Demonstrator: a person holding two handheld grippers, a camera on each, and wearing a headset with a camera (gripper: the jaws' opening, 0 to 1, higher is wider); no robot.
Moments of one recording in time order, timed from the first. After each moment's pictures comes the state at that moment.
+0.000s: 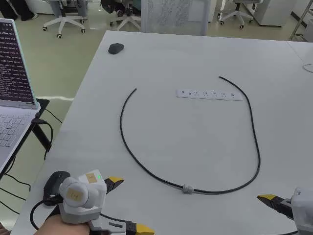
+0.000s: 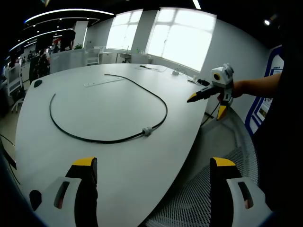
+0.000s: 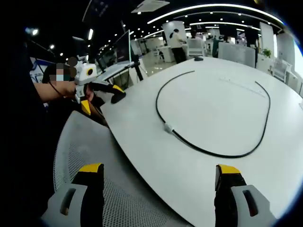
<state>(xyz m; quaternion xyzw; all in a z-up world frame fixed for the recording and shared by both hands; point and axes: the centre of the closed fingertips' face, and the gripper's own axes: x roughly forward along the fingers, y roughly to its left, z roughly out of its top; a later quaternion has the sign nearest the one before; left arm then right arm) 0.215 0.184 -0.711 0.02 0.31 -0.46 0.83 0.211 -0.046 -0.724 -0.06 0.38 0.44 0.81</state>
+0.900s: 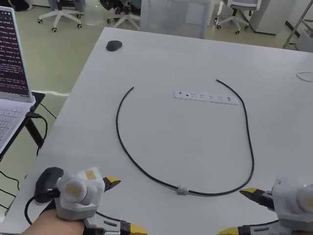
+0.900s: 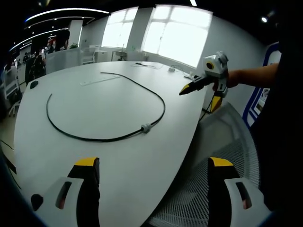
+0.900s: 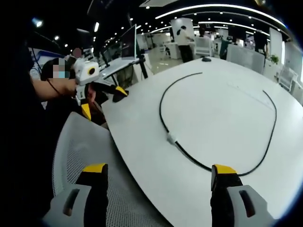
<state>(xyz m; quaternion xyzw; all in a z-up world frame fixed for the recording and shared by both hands) 0.220 0.188 -0.720 0.02 0.32 -0.46 0.83 0.241 -0.014 -0.711 -0.09 0.38 0.46 0.80</state>
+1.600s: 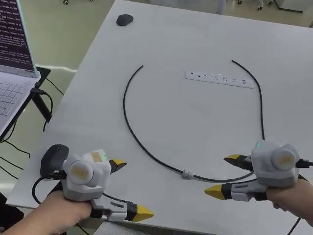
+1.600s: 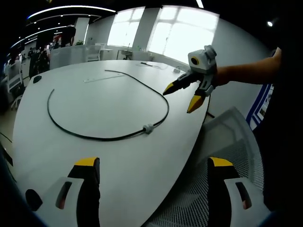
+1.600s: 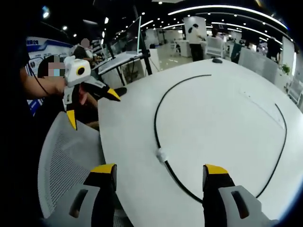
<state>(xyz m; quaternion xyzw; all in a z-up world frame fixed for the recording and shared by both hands) 0.226 0.178 -0.729 0.01 0.33 -0.44 0.84 0.295 0.023 -0.734 -0.13 0.38 0.50 0.77</state>
